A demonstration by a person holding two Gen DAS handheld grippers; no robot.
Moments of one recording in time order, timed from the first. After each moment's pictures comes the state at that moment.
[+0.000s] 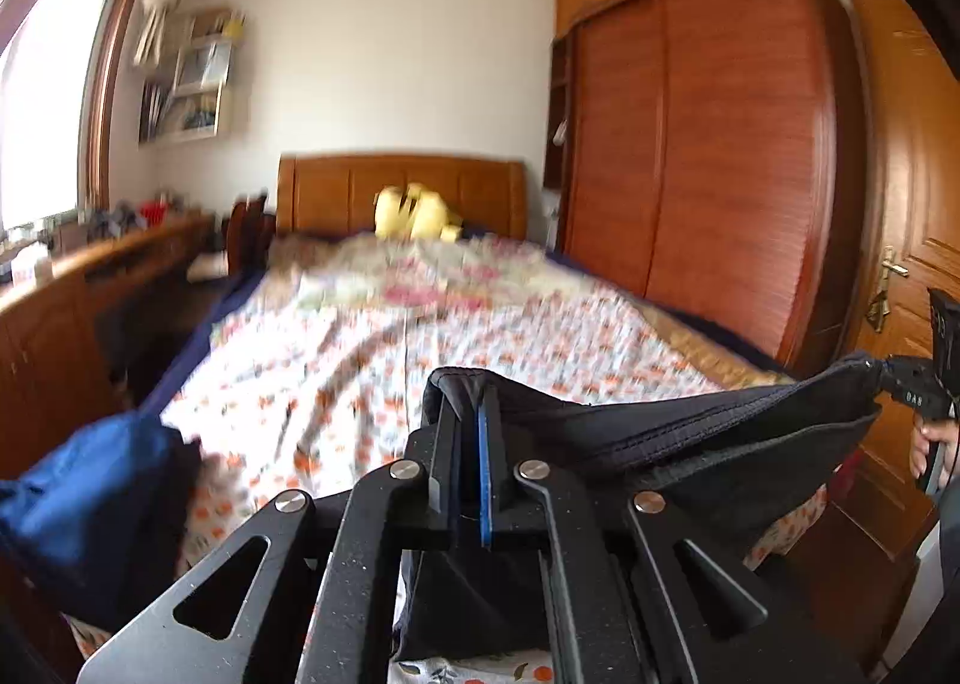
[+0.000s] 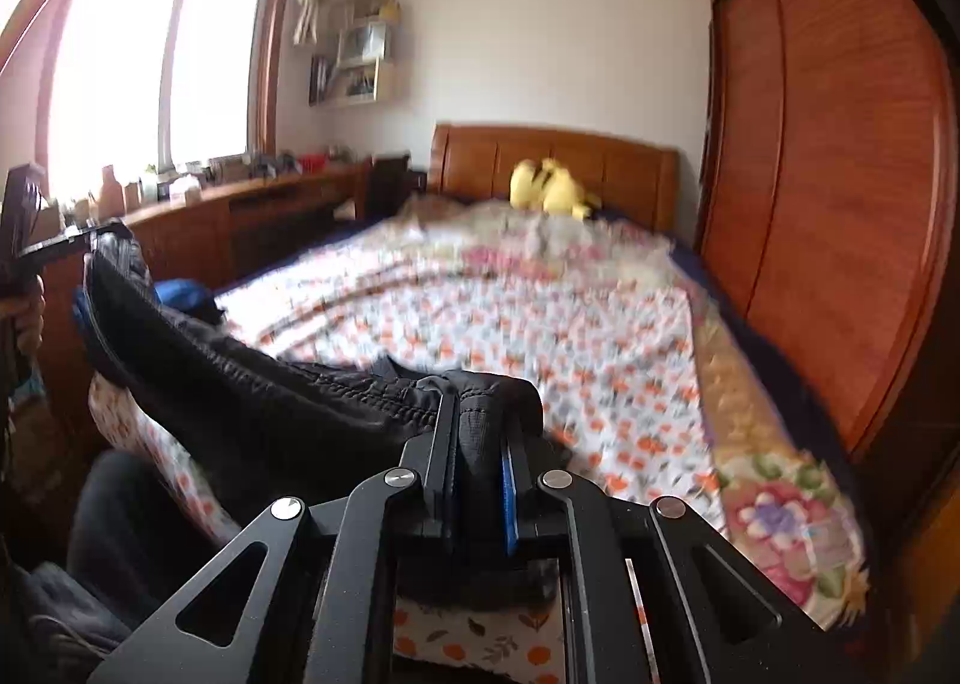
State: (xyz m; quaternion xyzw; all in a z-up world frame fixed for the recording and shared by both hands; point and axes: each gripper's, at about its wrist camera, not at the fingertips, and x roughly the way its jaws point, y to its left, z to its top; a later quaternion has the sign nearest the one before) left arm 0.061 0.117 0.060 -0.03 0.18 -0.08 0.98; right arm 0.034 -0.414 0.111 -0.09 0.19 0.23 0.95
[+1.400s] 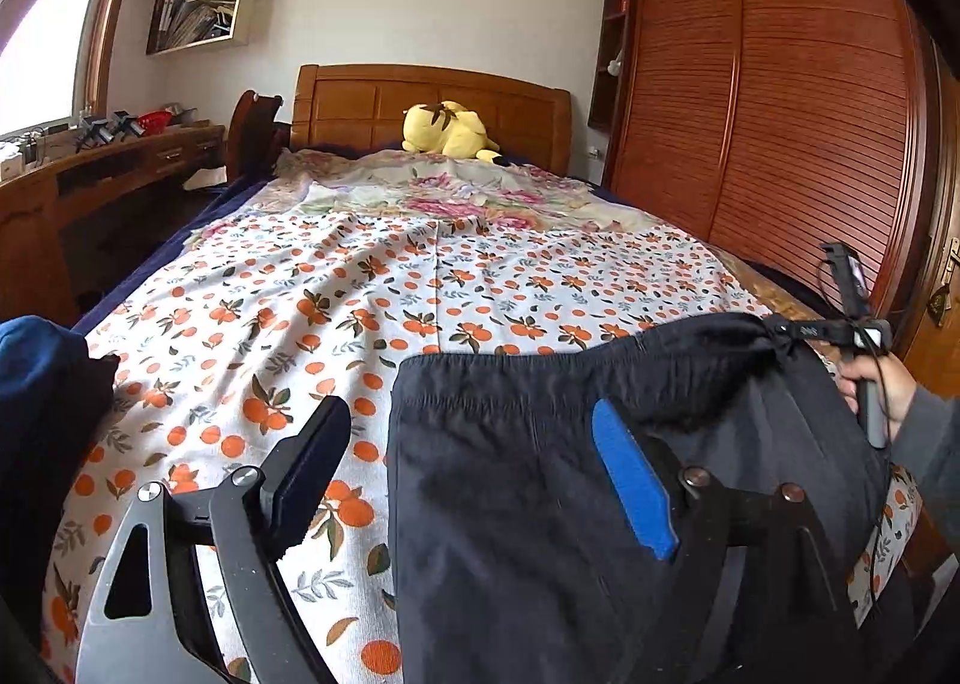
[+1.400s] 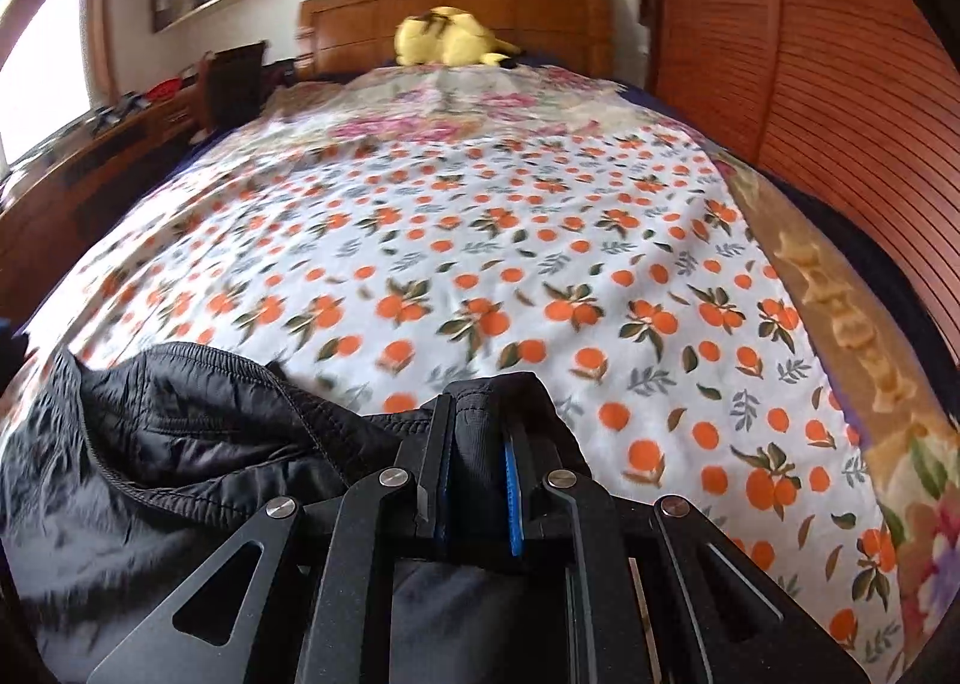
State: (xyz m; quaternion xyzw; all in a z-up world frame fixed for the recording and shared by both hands) left arm 0.228 0.132 -0.089 -0.06 0.24 -0.06 0.97; right arm 0.427 -0.292 -0.040 -0.03 0.34 0.11 0.93
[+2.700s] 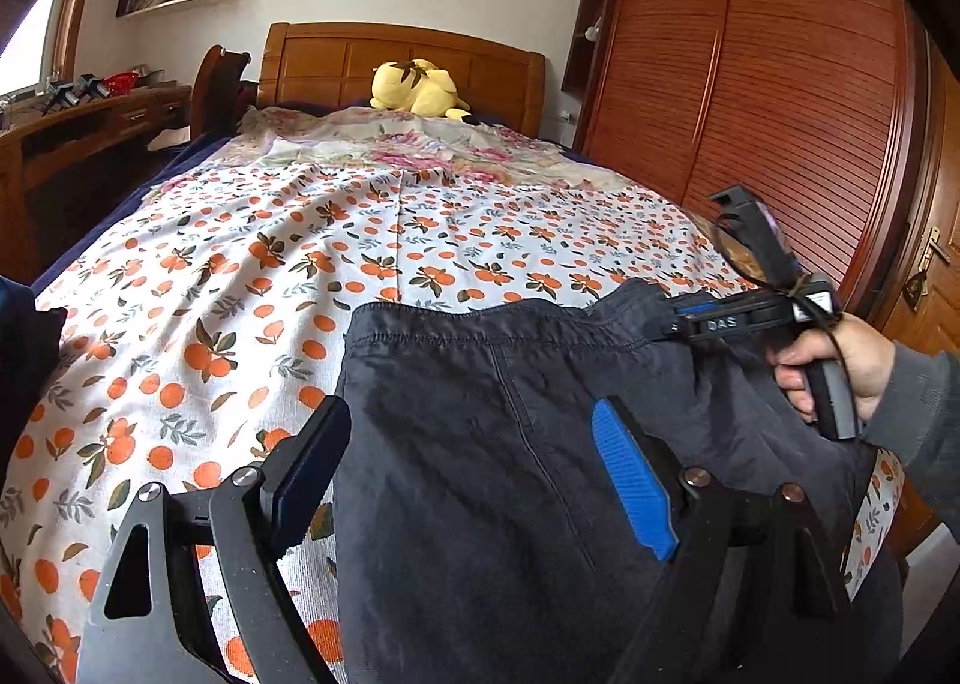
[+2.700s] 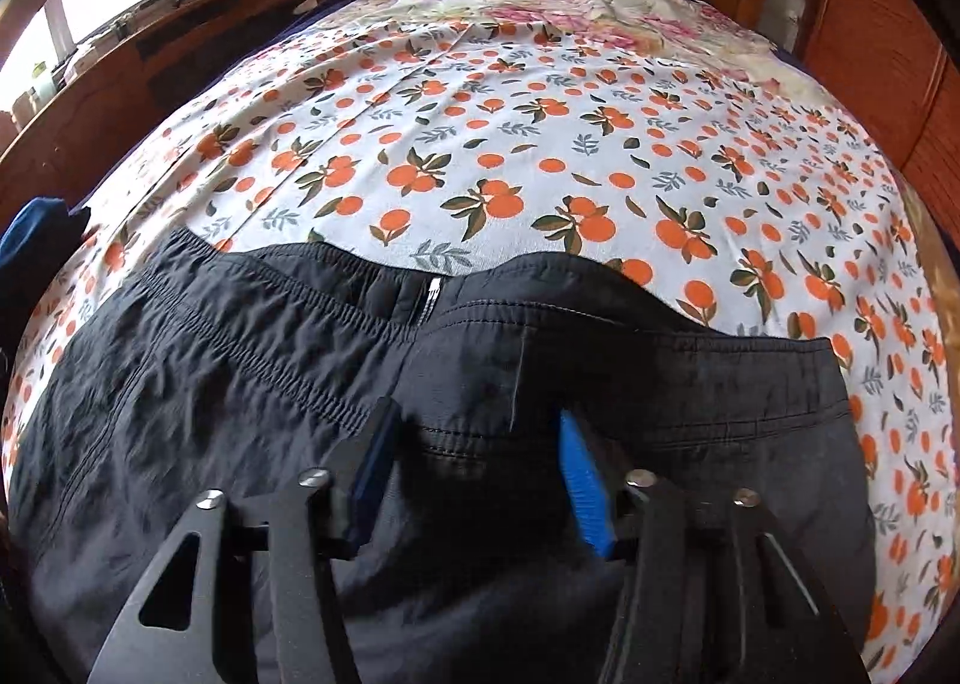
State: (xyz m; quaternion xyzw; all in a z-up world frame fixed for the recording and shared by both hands) left arm 0.240 0.122 -0.121 -0.07 0.28 -0.11 0.95; right arm 0.422 -0.154 -0.059 -0.11 0.44 0.23 0.86
